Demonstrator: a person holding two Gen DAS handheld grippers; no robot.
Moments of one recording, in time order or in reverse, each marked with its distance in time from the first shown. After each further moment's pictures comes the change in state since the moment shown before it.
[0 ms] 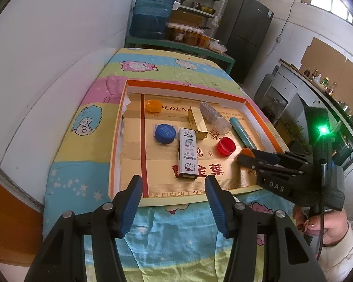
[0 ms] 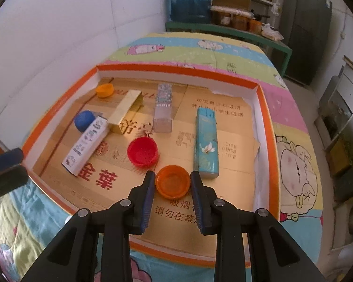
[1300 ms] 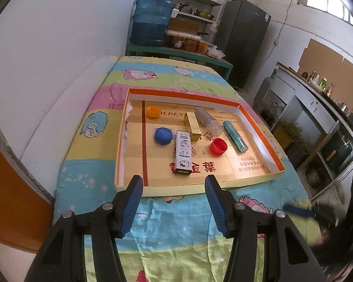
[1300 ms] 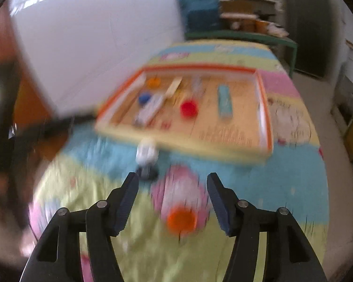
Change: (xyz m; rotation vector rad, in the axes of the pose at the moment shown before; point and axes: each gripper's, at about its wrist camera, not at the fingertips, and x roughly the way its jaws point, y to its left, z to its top) left arm -0.030 -0.010 -0.008 0.009 -0.034 0.008; right arm -0.105 0.025 -0.102 -0.004 -0.042 0.146
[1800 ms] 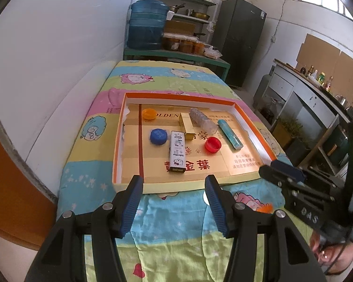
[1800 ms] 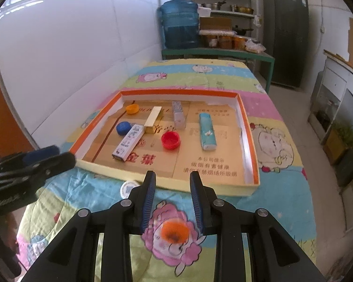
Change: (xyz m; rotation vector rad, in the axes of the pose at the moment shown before) left arm -0.016 -0.014 -0.005 0.041 -0.013 0.026; right arm 0.005 -0.003 0.052 0.097 -0.147 -0.133
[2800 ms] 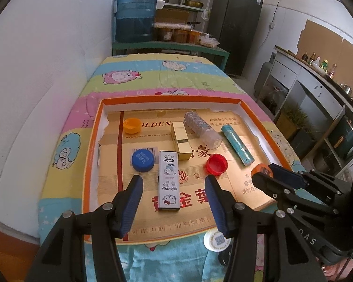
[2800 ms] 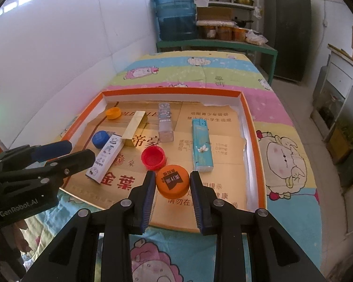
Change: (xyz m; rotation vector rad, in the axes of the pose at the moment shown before) left arm 0.066 -0.019 0.041 0.059 0.059 0.010; right arm 0.052 -0.018 0.027 0.011 0.053 0.002
